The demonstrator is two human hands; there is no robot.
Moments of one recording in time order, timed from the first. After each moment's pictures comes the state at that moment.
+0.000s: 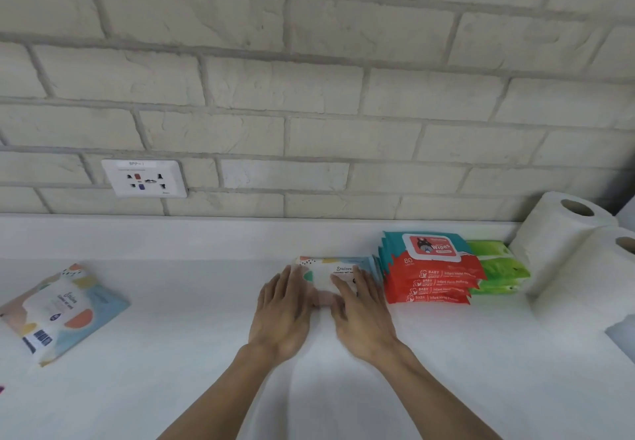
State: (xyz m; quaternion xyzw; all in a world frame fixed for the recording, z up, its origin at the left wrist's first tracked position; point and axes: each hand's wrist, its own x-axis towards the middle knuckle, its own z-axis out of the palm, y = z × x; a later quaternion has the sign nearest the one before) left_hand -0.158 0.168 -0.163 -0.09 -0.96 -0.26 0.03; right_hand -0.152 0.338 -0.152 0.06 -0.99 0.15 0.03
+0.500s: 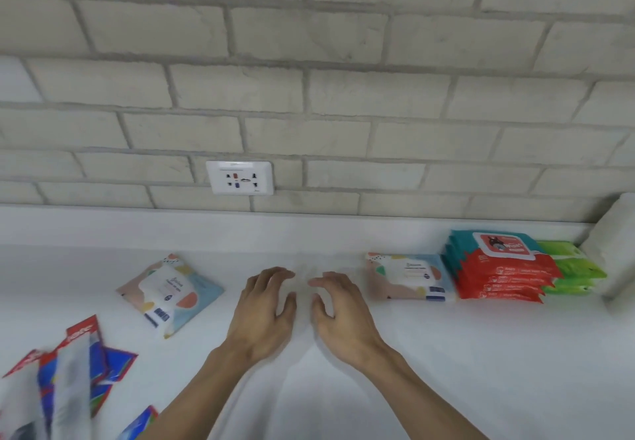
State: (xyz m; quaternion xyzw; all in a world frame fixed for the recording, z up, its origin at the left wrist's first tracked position) left_hand -0.110 0.007 -0.124 -0.08 -0.95 -0.28 0.12; right_hand -0.109 0.176 -0.118 0.14 -0.91 0.38 0.06
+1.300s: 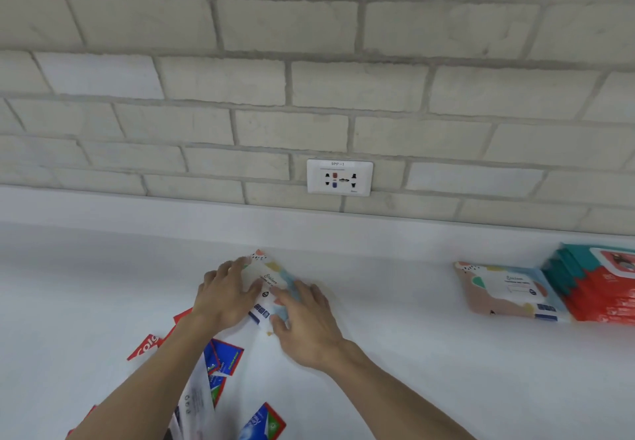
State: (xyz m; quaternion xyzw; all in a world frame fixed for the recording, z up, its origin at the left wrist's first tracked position) left_hand -0.133 -0.209 -0.128 0.13 -0.97 -0.22 -0.02; right_hand -0.121 -0.035 -0.147 0.23 -0.94 0.24 -0.06
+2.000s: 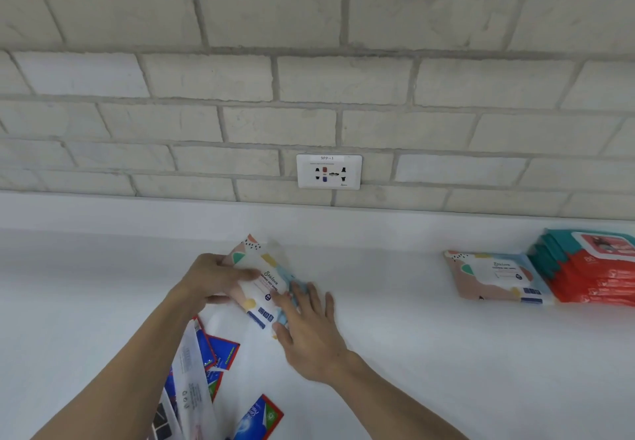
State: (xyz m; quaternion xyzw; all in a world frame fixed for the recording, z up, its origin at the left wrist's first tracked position) left_hand -0.135 -0.211 -0.083 0.24 -0.80 -0.54 -0.08; right_hand -0.101 -0.019 -0.158 0.25 -0.95 0.17 -0.05
